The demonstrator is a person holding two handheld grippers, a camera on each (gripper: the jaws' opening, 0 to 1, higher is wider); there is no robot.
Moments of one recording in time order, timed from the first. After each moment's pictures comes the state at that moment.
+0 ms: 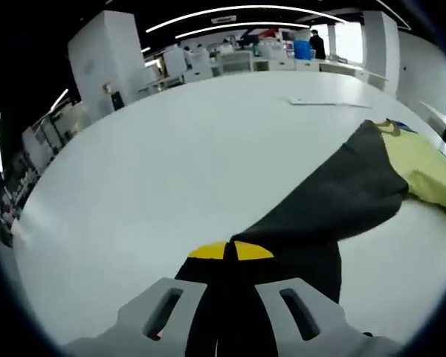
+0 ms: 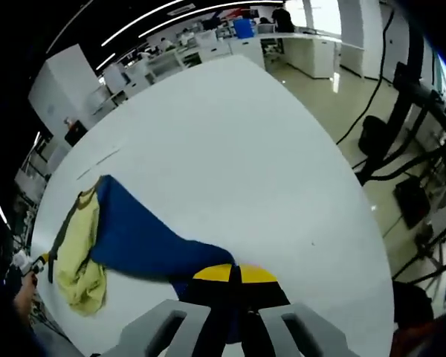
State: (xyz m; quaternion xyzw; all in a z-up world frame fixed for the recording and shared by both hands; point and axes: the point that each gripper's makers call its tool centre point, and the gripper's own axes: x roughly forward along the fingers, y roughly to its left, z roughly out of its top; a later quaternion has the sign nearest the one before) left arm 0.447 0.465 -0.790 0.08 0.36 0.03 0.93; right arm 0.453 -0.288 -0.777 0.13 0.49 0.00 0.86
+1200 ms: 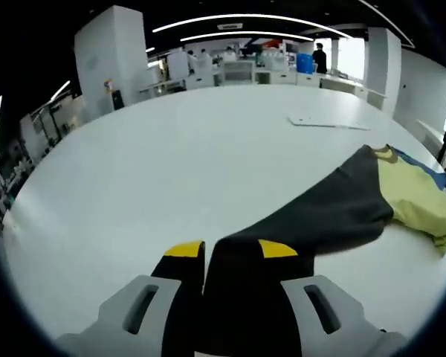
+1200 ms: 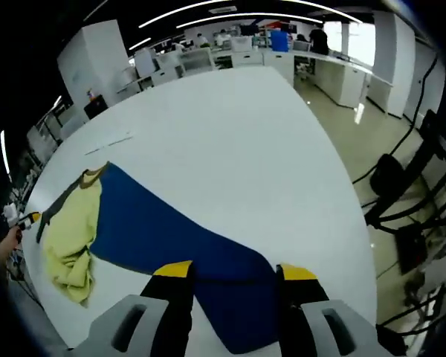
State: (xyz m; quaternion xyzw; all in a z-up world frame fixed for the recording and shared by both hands) left arm 0.450 0.453 -0.762 0.03 0.33 0.00 0.94; right arm 0.459 -0.251 -0.763 0.03 0.45 0.09 0.89
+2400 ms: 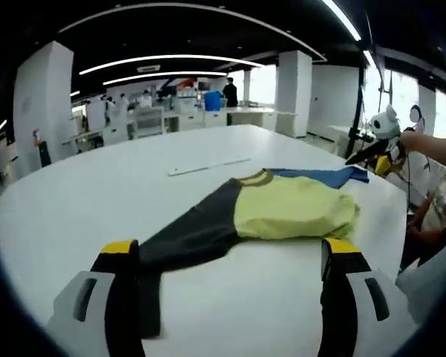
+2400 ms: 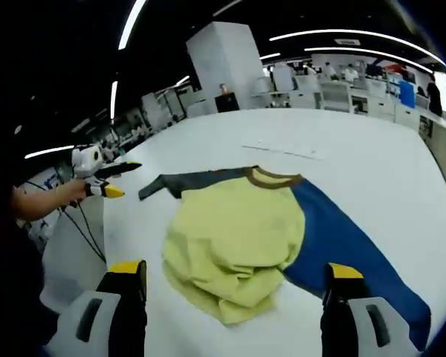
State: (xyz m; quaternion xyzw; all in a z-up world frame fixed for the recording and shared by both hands) left arm 0.385 0.299 -0.692 0.05 0.22 -0.24 0.94; right arm 0.395 -0.016 -0.706 -0.02 0.34 0.43 0.83
